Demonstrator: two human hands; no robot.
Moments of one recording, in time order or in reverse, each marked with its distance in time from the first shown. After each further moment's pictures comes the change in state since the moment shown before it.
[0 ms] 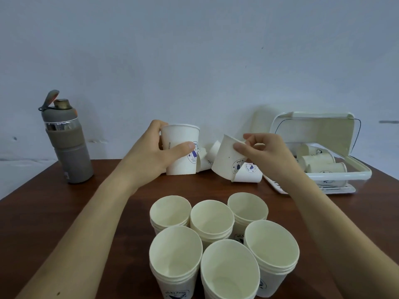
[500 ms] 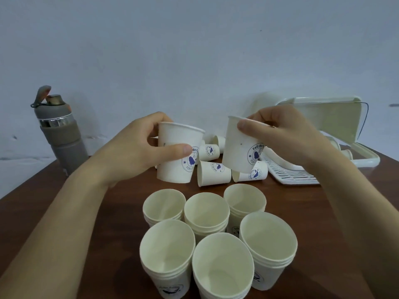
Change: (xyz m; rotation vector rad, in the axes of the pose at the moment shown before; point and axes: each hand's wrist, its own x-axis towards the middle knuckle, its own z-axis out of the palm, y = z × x) left_hand -0.008 0.014 -0.012 0.117 -0.189 0.122; right_hand -0.016 -0.033 -0.036 -0.144 -0.115 -0.147
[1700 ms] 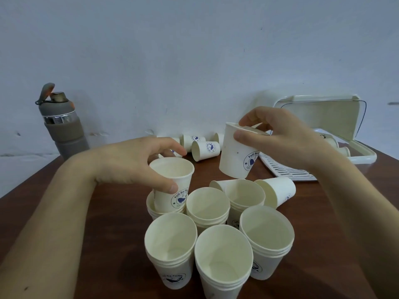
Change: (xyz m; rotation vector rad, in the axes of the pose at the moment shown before) left_hand -0.010 -0.007 -0.019 0.260 -0.457 -0.137; right_hand -0.009 -0.007 0.000 -0.173 -0.059 -0.016
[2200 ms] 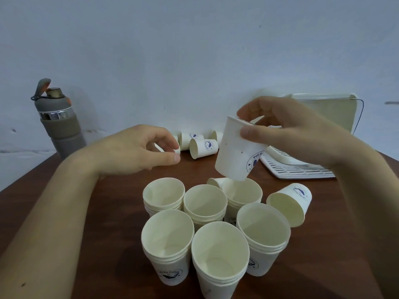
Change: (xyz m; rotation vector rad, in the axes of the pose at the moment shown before) left_hand 0.004 0.010 0.004 -0.038 0.212 -0.019; right_hand -0.010 -0.010 -0.023 0.077 -0.120 -0.045
